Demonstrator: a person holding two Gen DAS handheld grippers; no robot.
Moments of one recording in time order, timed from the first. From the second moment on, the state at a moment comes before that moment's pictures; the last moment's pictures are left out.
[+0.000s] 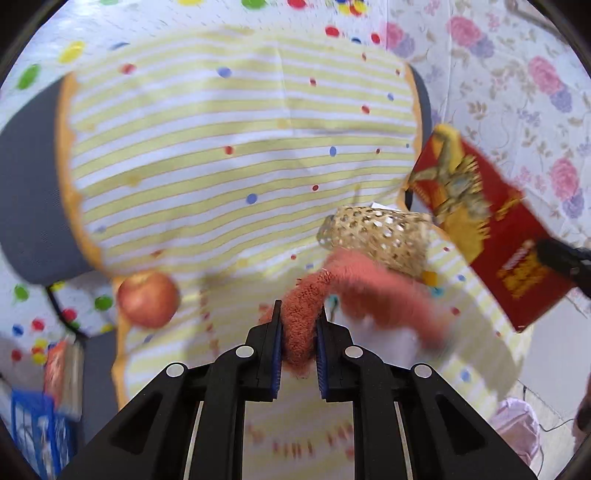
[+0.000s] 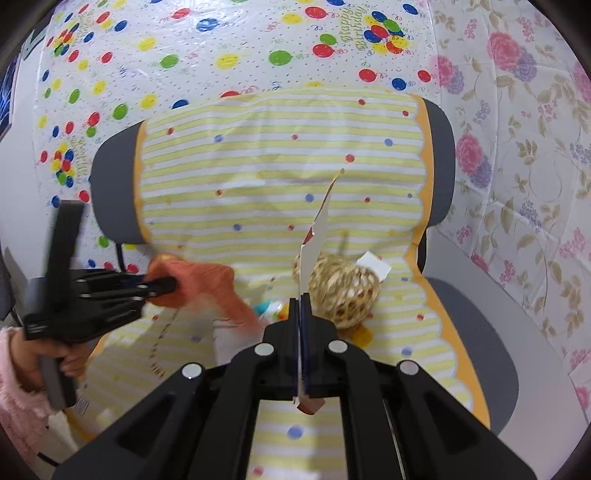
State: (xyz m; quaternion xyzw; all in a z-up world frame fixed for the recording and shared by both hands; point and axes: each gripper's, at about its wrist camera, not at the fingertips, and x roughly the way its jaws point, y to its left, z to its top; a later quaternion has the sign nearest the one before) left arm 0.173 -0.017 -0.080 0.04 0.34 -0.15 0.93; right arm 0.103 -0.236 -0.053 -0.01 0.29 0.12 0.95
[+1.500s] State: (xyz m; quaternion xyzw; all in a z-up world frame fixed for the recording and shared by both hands) left arm -0.050 -0.193 -0.085 0.10 0.30 -0.38 0.87; right arm -0.145 -0.345 -0.075 0.04 0.33 -0.06 0.94
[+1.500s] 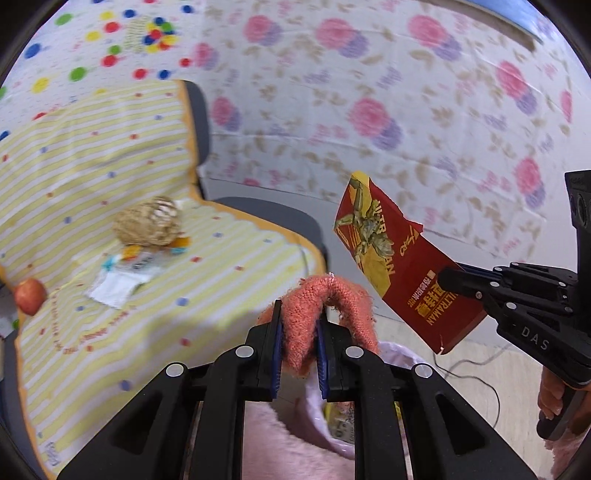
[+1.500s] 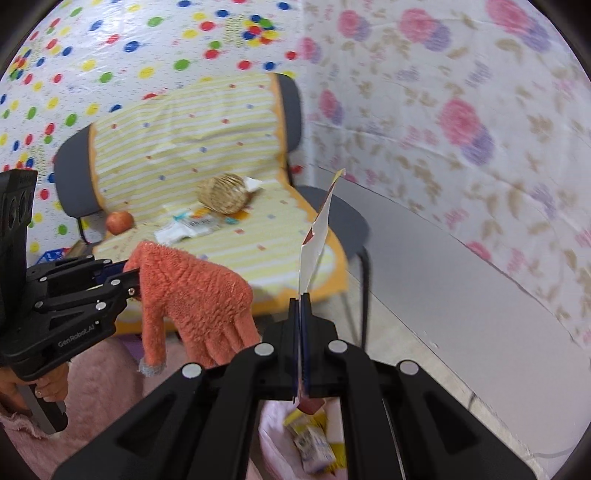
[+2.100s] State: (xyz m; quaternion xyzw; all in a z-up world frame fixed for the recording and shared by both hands) left arm -0.078 -0.273 -0.169 0.17 0.38 -0.42 0.80; right arm -0.203 -0.387 -0.153 0.12 0.41 -0.11 0.90
